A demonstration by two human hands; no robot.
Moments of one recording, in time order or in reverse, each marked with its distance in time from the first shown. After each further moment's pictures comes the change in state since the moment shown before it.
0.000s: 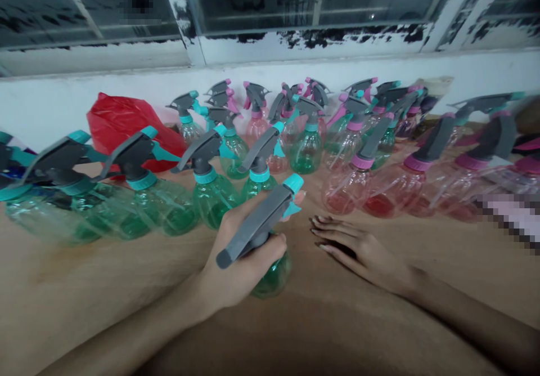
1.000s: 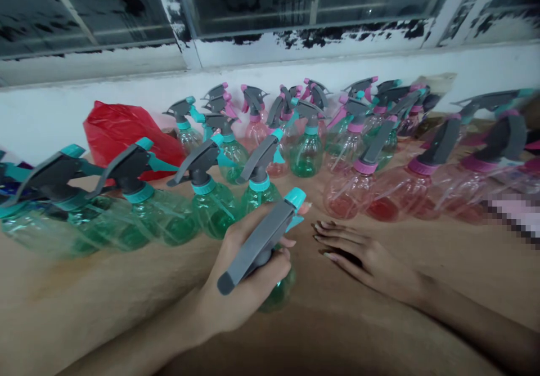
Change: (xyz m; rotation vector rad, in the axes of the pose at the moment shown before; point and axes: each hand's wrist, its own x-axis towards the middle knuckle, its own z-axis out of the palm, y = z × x) left_hand 0.002 0.000 -0.001 -0.108 -0.067 -0.020; right_hand -0.002 0.001 0.002 0.015 -0.003 0.011
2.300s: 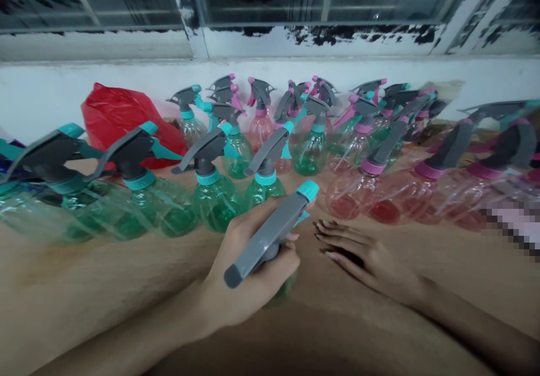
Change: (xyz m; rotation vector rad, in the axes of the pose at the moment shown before) left_hand 0.002 0.002 0.001 0.080 0.064 0.056; right_hand 0.001 -0.001 -0.004 -0.027 0.000 -0.026
